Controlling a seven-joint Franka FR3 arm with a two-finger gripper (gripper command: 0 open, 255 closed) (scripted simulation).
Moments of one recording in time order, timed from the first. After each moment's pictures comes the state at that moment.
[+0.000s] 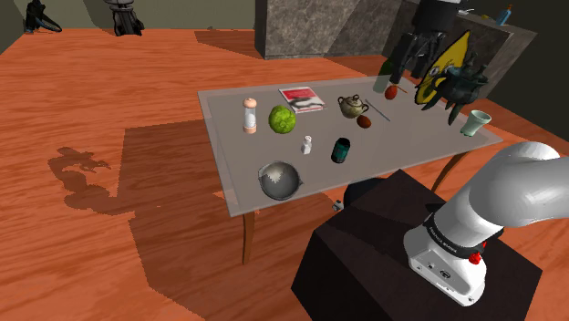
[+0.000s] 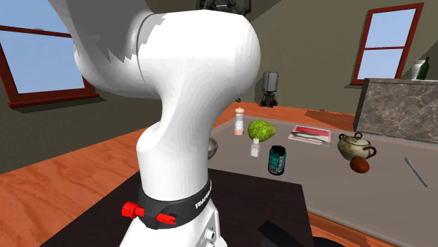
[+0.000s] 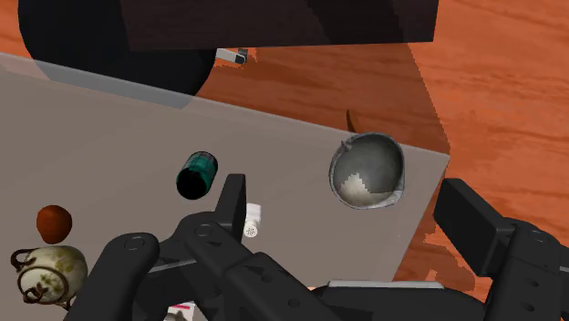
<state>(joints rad) 0.01 -0.78 -0.01 -2.38 0.03 1.56 0.05</state>
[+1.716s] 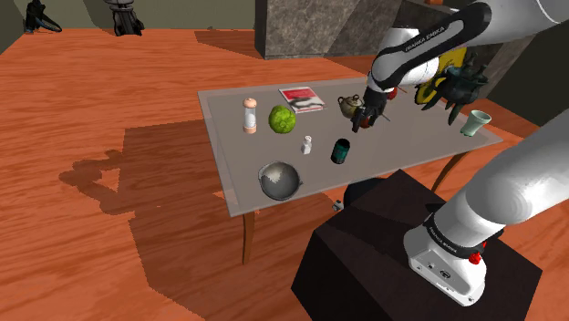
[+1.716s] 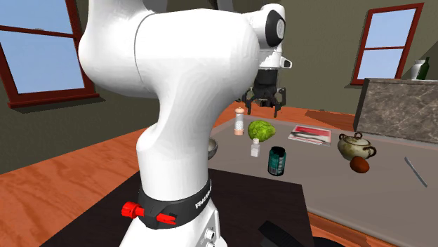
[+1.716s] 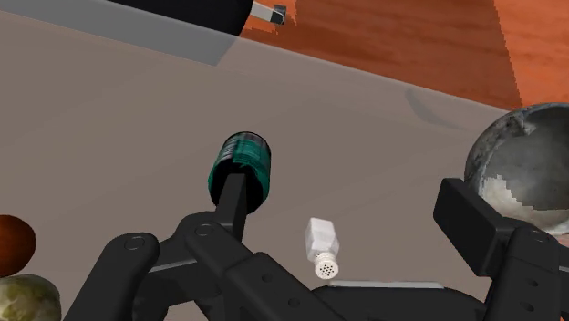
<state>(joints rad) -0.06 -0.15 -0.22 -2.58 -0.03 2.40 -0.21</state>
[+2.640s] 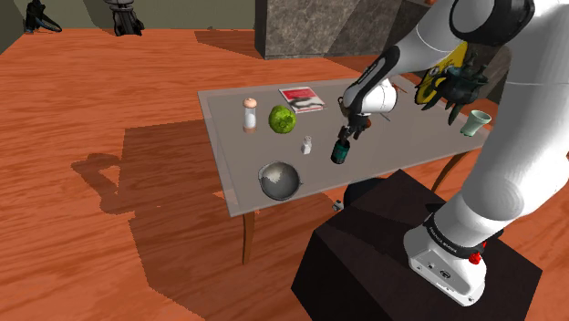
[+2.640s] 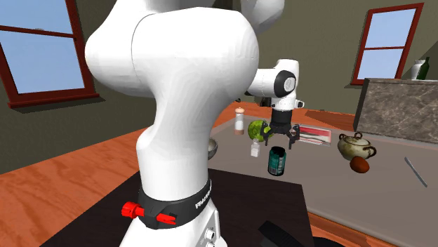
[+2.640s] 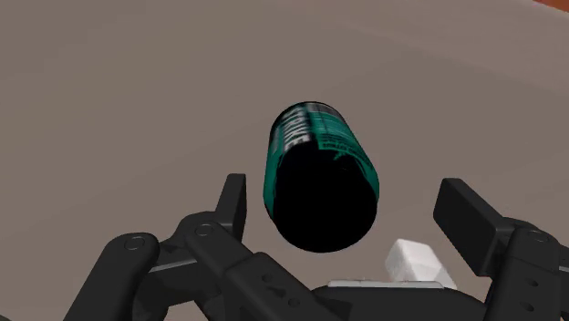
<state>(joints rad) -0.15 0.43 -0.19 -2.31 0.19 2.71 -0.47</state>
